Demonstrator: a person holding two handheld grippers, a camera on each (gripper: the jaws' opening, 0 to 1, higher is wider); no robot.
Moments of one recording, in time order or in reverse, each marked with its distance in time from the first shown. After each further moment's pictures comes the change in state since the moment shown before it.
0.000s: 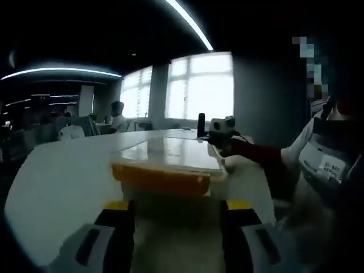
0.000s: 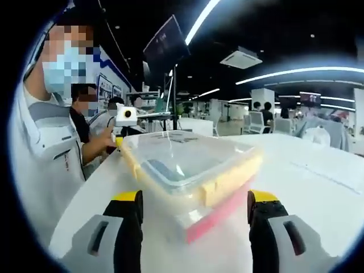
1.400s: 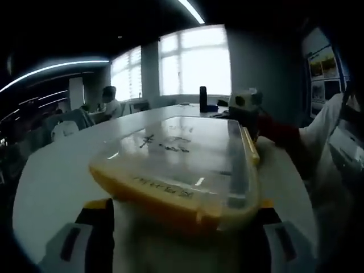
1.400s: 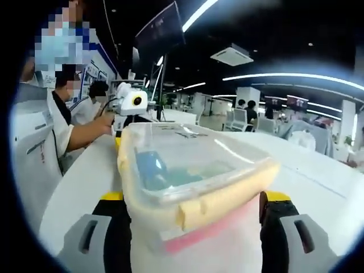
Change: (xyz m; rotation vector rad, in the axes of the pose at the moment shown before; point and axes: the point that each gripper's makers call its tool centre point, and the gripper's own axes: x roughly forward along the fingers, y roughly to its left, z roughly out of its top) left arm 0.061 0.067 -0.006 0.136 0.209 -0.035; right arm 0.029 -0.005 -0.004 -0.064 0.067 -0.196
